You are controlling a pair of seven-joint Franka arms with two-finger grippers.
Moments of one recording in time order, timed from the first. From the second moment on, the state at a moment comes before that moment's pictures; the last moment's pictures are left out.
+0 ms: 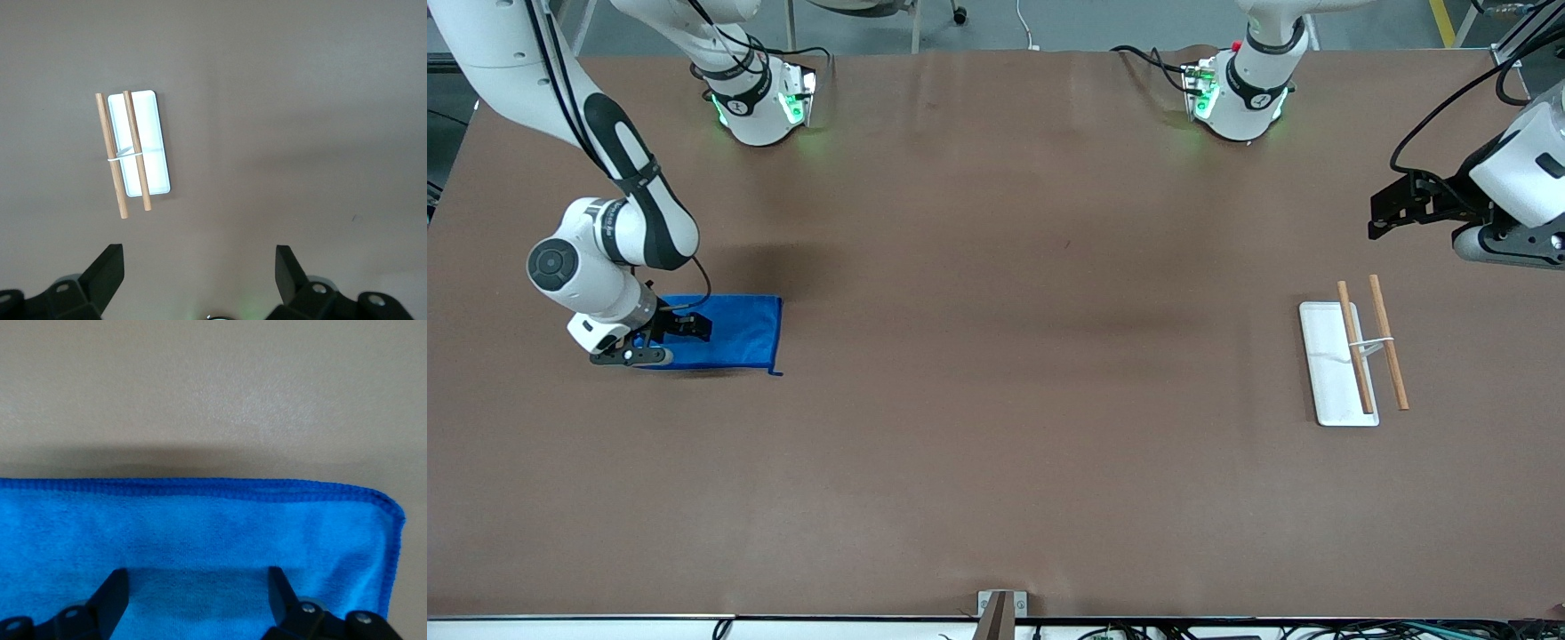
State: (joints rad) left arm 0.08 0.08 -0.20 -1.42 0.00 1.45 0.02; right arm -0.09 0.41 -0.06 -2.29 -0.04 2.67 -0.15
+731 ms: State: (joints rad) left arm 0.08 0.08 -0.20 -1.42 0.00 1.45 0.02; right arm -0.08 0.39 -0.06 -2.24 -0.04 2.53 -0.15
